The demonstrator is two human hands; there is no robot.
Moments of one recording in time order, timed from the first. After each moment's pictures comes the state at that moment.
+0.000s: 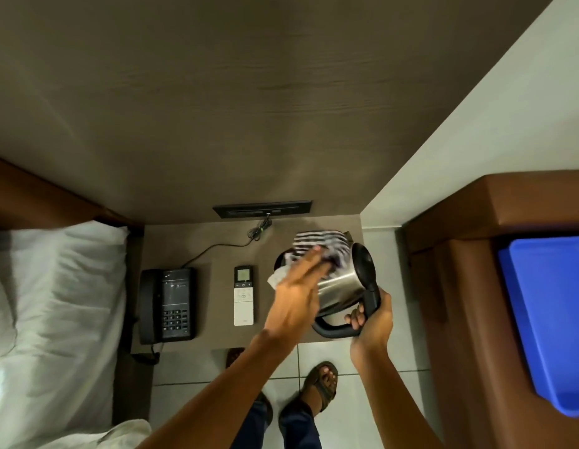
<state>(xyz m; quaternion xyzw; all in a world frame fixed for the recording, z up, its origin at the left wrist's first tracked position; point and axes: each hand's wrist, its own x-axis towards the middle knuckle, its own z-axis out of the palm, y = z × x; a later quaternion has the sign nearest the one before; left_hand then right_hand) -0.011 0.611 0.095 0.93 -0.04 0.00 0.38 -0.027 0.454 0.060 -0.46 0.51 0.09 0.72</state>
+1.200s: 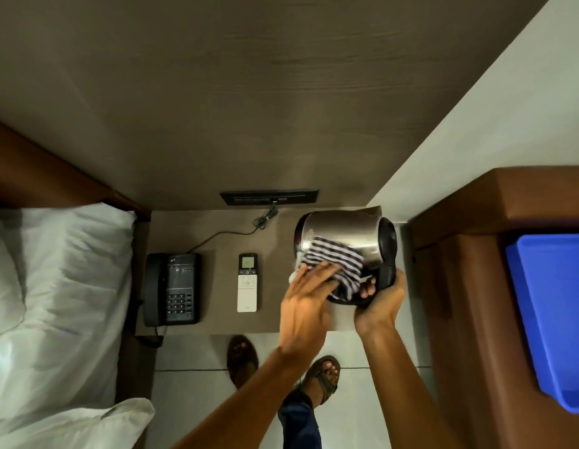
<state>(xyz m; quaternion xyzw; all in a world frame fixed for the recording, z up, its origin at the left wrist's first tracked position) -0.059 0.591 0.094 0.93 -0.02 0.04 0.37 -0.004 0.459 0.066 -0.42 0.45 0.05 0.79</state>
